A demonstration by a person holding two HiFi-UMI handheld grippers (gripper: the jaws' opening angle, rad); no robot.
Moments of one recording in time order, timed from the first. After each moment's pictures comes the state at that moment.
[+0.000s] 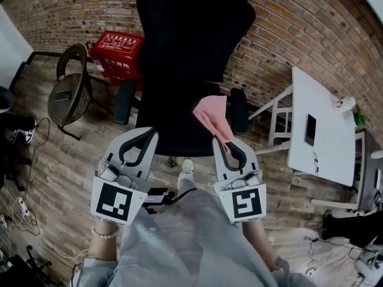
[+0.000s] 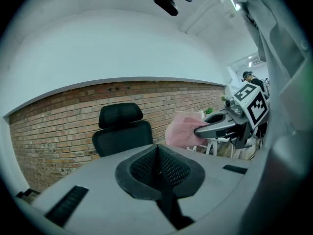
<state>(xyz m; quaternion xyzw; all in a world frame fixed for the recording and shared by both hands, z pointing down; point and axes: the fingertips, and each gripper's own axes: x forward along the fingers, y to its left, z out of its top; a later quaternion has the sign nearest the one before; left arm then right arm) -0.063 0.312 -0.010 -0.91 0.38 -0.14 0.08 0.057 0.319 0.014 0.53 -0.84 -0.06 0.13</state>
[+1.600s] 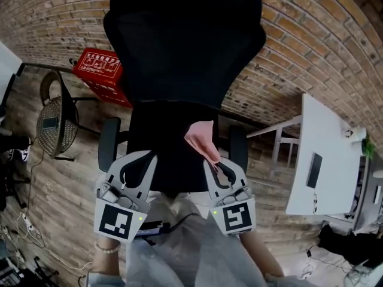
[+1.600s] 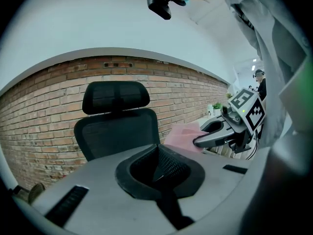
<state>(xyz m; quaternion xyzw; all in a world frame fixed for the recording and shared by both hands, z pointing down) 0.003 0.075 0.049 -0.92 0.35 -0.18 0.05 0.111 0.089 0.103 0.48 -0.85 0.02 0.21</state>
